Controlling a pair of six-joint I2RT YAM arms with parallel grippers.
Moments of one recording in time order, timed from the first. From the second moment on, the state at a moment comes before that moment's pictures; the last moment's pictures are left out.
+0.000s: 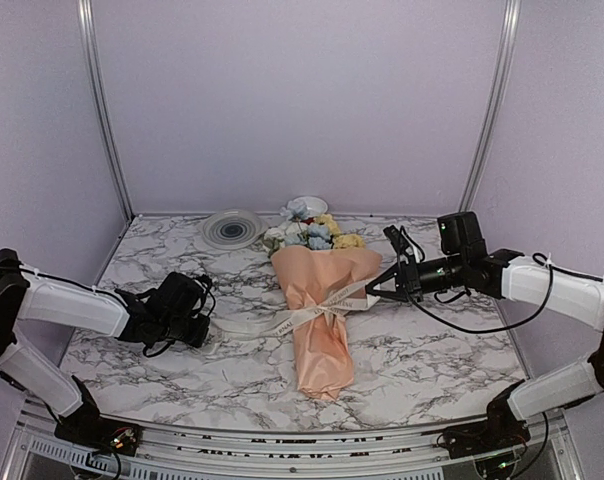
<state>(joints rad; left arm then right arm) -0.74 1.47 0.59 -0.06 -0.33 -0.25 0.44 1.28 0.82 -0.20 -0.91 0.50</state>
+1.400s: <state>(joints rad) -1.14 1.99 1.18 0.60 -0.12 0.21 0.46 1.35 0.82 0.05 -0.93 0.66</state>
